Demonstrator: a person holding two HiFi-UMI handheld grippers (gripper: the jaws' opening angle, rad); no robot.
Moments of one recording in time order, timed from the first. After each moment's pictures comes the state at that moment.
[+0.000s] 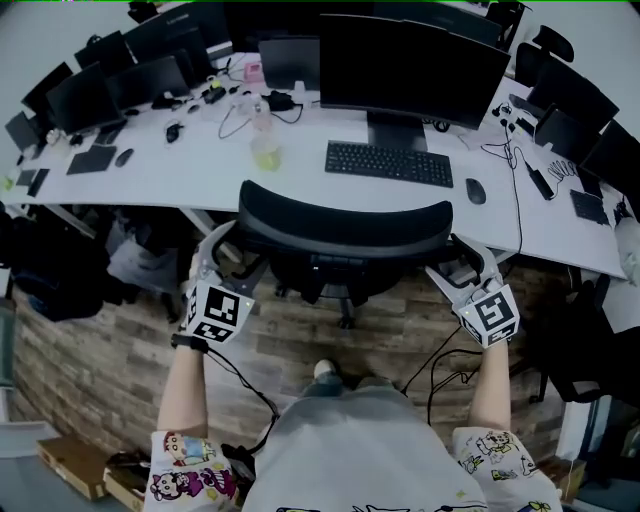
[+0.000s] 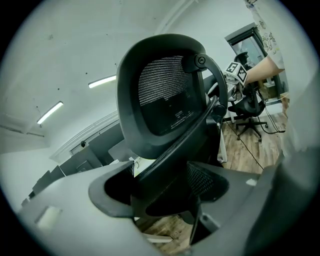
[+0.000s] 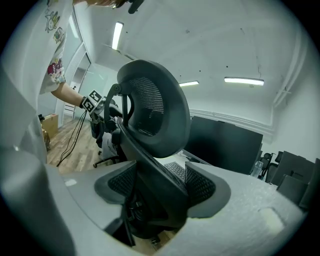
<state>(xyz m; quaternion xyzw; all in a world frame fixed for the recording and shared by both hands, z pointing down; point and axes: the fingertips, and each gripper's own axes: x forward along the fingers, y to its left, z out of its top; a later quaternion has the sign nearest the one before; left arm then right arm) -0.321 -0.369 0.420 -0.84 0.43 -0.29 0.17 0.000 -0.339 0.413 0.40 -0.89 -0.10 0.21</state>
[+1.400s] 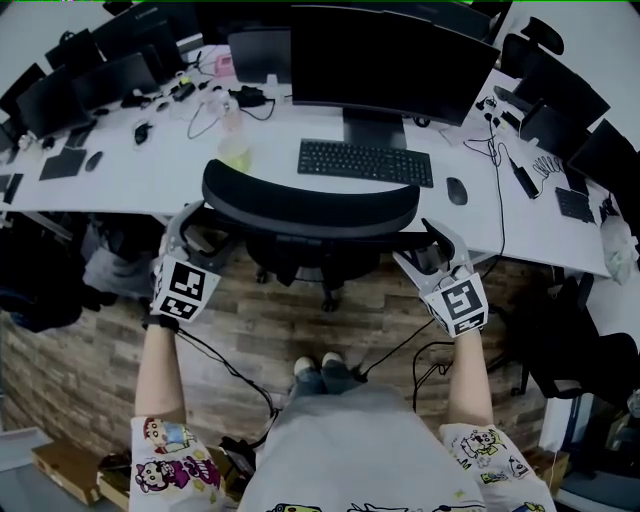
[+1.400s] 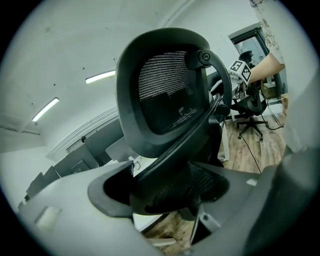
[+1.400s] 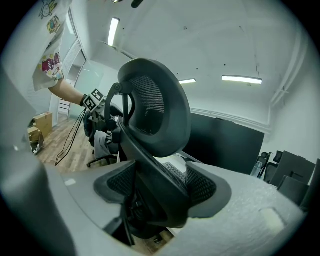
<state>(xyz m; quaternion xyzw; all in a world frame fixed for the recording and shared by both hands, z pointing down) -0.321 -0.447 0.420 -0.84 0.42 -0.31 0.16 -0.002 -0.398 0.413 0.42 -0.88 -0.09 0.21</state>
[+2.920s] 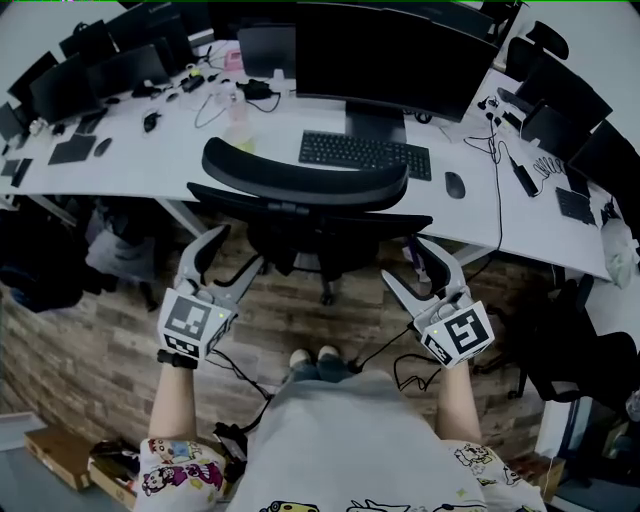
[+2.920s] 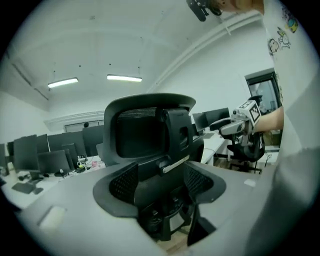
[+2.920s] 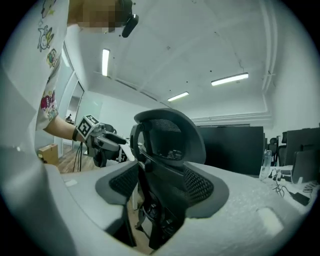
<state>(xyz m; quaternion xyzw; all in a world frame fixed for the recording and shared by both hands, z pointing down) -0.257 -0.338 0.378 -0.89 0.42 -0.14 0.06 -0.027 -0.311 0.367 0.39 -0.92 -0.04 0.08</state>
